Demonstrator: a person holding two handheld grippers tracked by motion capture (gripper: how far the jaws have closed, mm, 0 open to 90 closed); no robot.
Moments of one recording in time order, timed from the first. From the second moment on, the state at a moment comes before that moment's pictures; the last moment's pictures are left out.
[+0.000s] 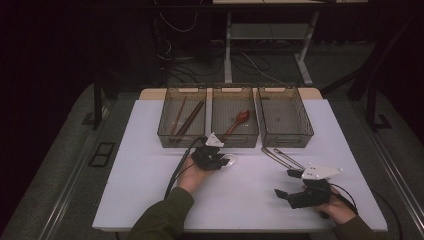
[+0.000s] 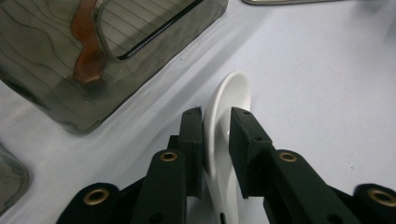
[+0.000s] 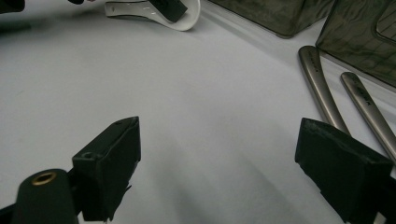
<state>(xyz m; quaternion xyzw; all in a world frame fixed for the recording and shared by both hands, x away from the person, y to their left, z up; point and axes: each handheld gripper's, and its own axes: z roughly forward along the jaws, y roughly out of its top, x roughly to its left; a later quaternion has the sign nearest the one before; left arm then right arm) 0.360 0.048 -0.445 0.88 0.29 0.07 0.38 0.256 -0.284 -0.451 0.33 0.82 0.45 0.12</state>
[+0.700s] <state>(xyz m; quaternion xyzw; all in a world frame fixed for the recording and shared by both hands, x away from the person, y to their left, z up) 0.354 0.048 -0.440 0.88 0.27 0.09 0.37 0.256 -0.285 -0.450 0.33 0.82 0.45 0.12</state>
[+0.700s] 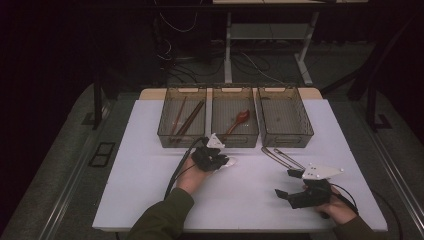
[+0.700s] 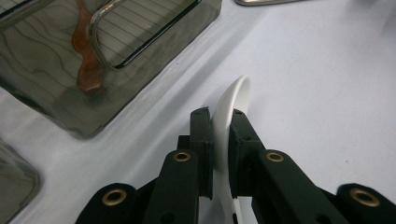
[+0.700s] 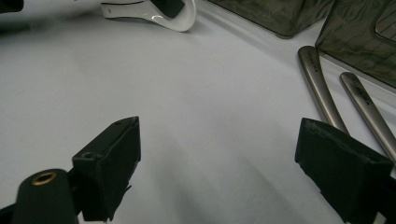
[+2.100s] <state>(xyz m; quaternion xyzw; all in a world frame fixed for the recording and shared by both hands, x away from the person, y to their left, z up) 0.361 0.046 -0.384 0.88 0.23 0.06 0.41 0.257 -0.285 -0.451 0.33 0.82 0.45 0.12</state>
